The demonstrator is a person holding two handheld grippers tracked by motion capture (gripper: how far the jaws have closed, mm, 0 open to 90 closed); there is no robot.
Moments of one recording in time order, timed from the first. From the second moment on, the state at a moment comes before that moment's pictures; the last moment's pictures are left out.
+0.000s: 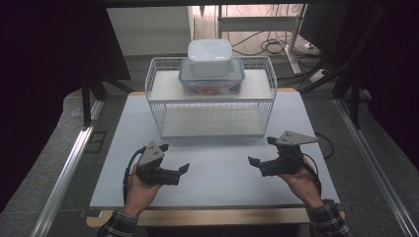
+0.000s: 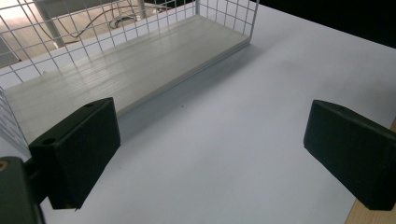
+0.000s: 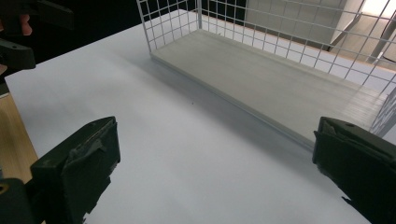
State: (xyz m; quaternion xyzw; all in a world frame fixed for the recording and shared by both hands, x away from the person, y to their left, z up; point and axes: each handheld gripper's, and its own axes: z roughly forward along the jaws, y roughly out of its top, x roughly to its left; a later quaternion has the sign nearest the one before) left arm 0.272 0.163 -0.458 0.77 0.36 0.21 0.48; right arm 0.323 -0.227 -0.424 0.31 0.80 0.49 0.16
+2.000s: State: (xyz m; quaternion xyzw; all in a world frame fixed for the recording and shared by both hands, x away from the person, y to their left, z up) left arm 0.273 0.182 -0.519 0.78 0.41 0.19 0.43; right arm 0.319 -0.259 -0.495 0.34 0.82 0.42 0.16
